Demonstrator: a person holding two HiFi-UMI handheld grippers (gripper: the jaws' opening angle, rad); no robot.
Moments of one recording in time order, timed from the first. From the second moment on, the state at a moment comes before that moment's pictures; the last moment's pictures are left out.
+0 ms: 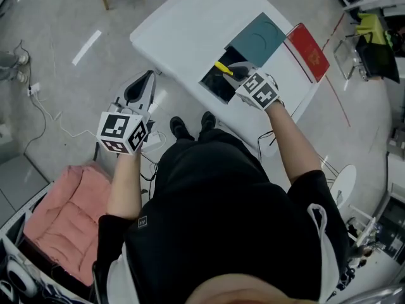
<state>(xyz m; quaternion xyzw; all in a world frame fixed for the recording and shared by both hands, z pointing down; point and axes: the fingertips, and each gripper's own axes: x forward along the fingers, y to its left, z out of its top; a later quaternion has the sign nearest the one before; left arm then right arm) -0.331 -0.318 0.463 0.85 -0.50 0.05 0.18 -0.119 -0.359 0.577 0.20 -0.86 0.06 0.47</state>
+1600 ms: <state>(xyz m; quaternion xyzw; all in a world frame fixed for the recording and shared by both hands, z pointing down) -0.169 -0.258 0.327 0.83 -0.56 0.04 0.07 0.063 -0.299 0.317 0.25 -0.96 0.08 0.03</state>
